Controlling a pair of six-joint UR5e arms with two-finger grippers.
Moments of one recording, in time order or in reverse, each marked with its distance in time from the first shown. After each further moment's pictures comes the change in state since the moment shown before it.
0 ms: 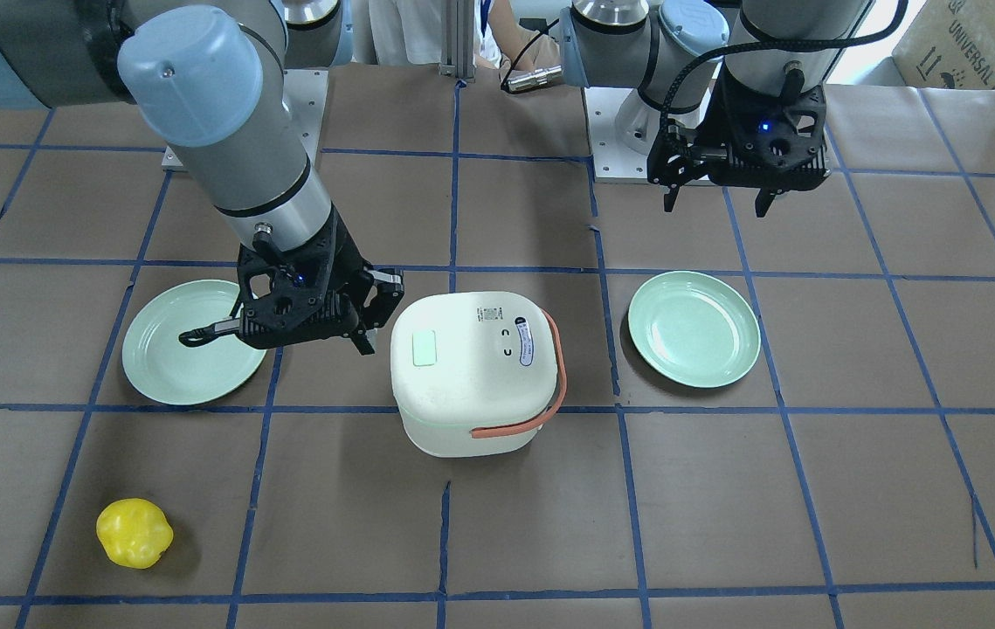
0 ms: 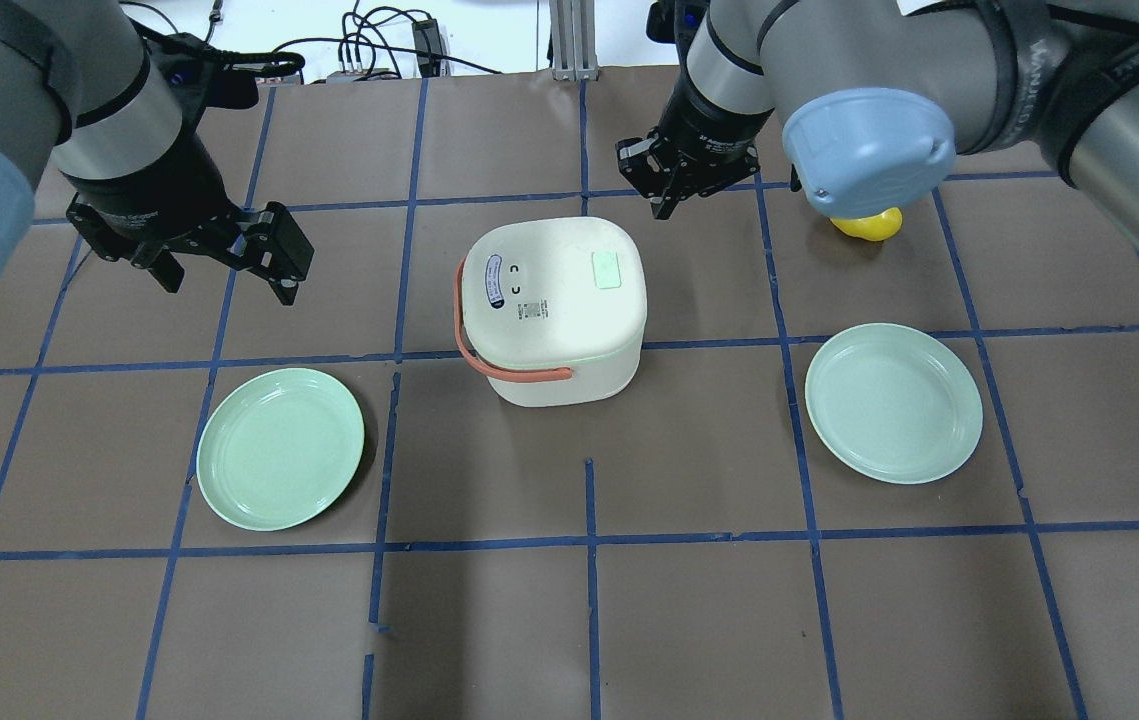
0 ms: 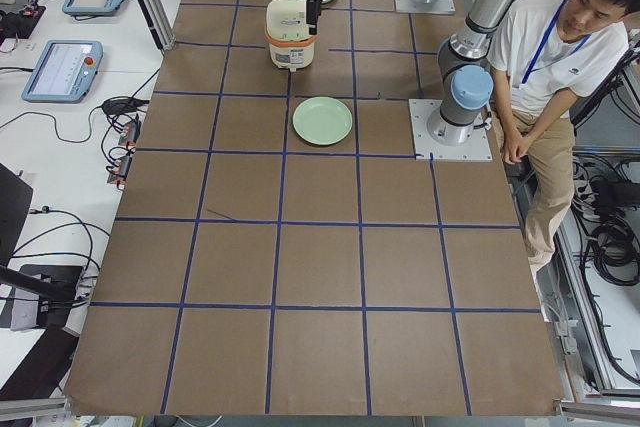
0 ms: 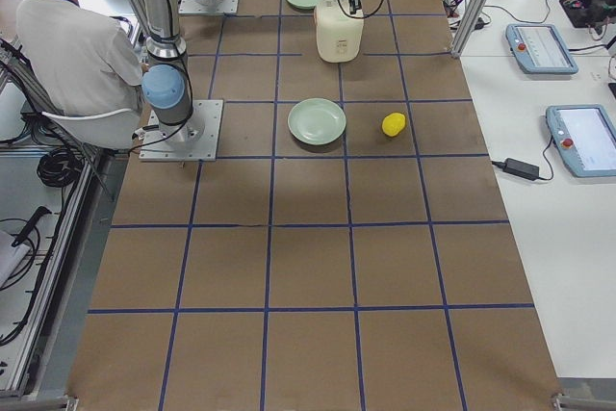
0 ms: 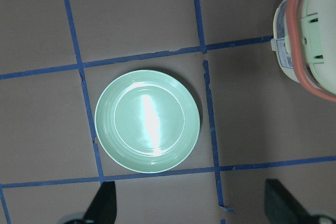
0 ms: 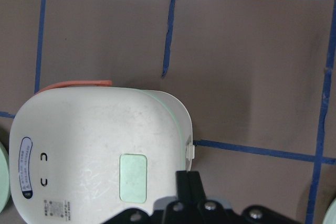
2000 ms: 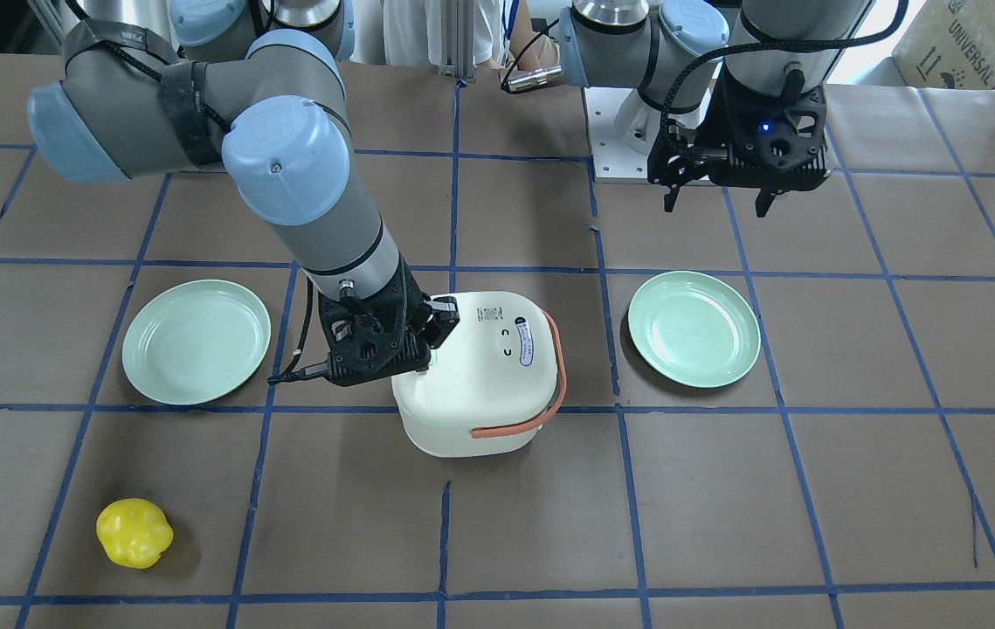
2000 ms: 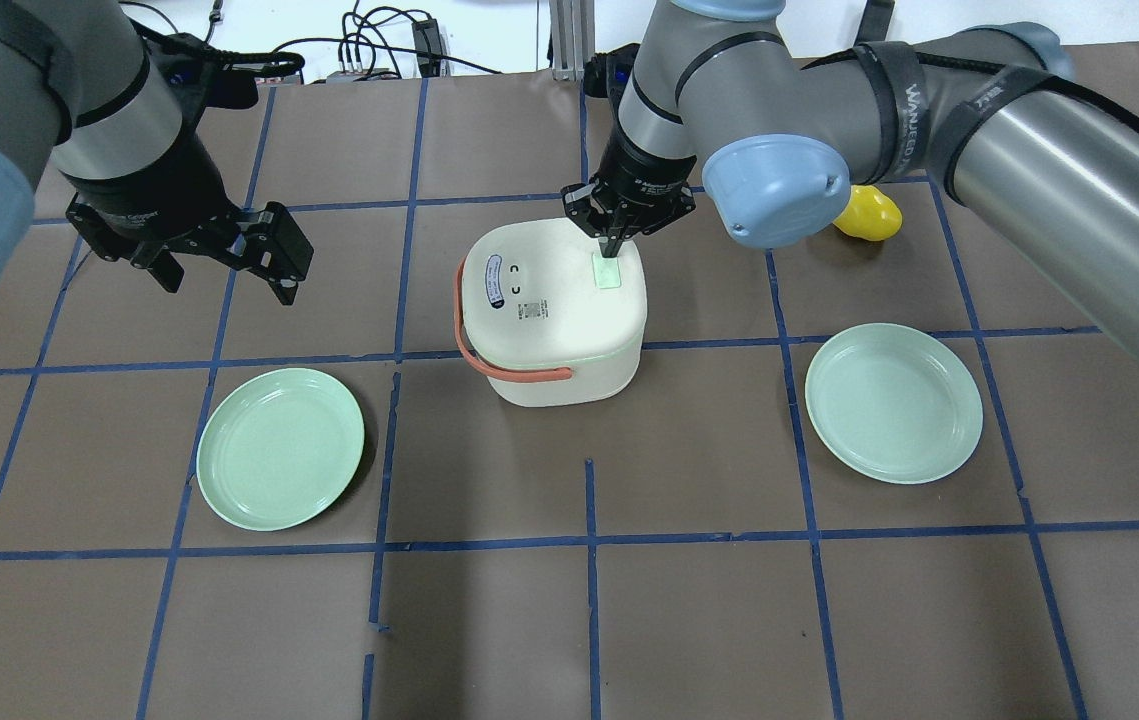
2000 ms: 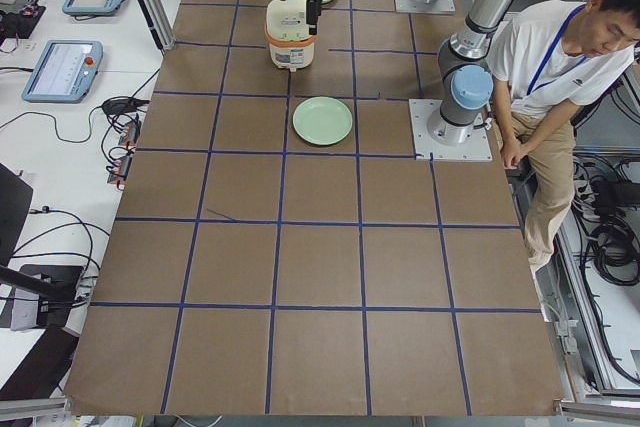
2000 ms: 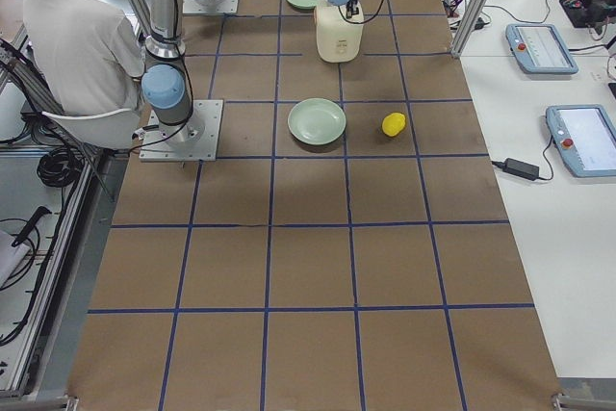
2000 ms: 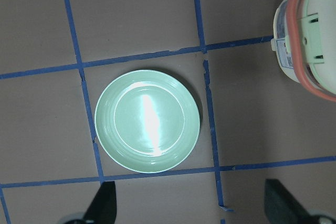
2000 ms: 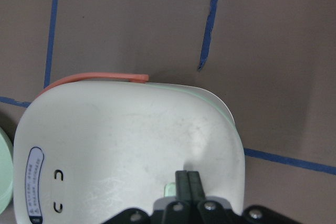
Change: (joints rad) left arm 0.000 0.000 0.000 0.000 0.001 0.000; right arm 0.065 0.087 -0.002 -0.030 0.023 0.011
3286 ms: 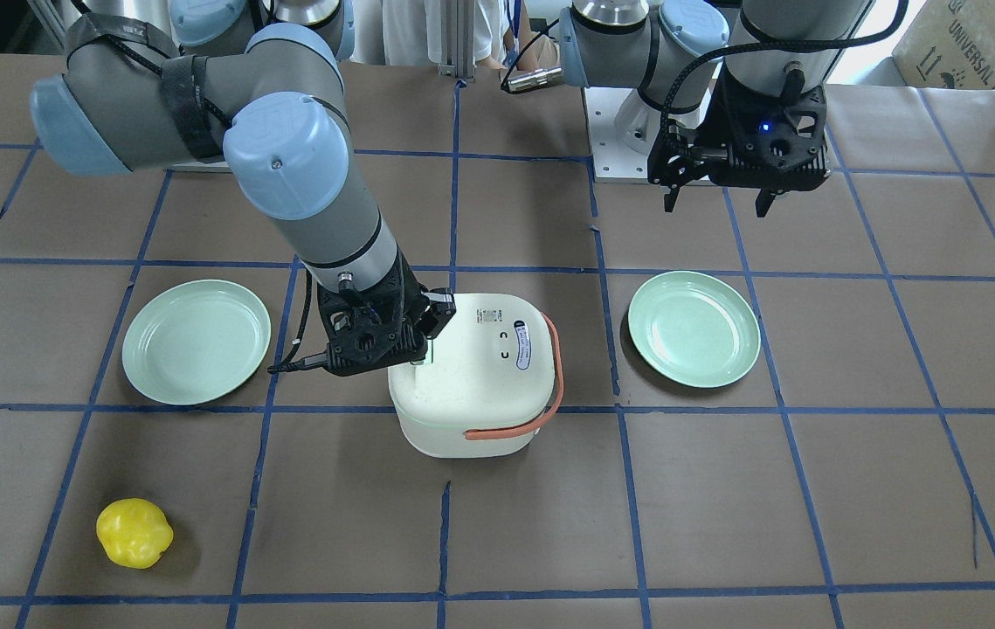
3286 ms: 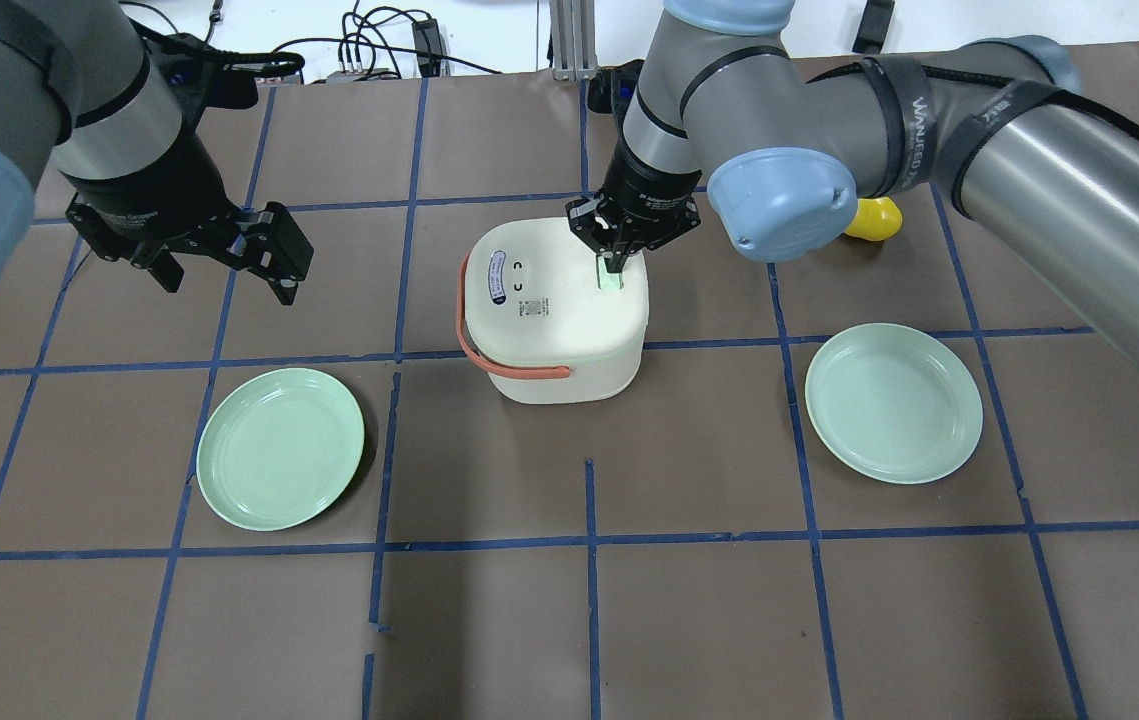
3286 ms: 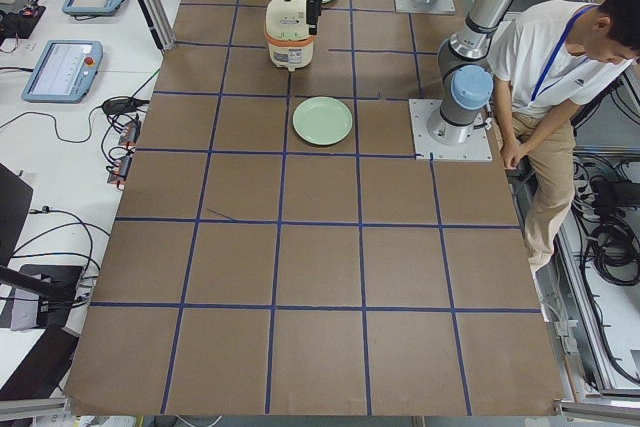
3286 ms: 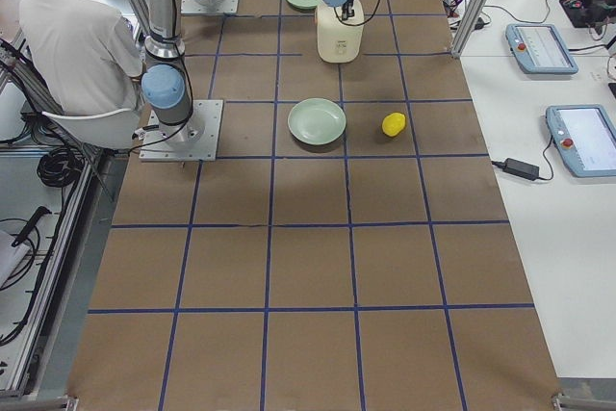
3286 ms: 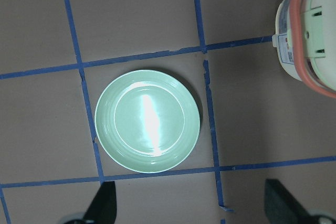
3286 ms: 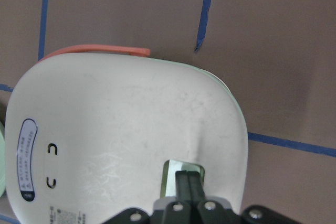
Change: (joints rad) left arm 0.000 0.000 0.000 0.000 0.000 0.000; right arm -0.001 -0.017 0.028 0.012 0.000 0.001
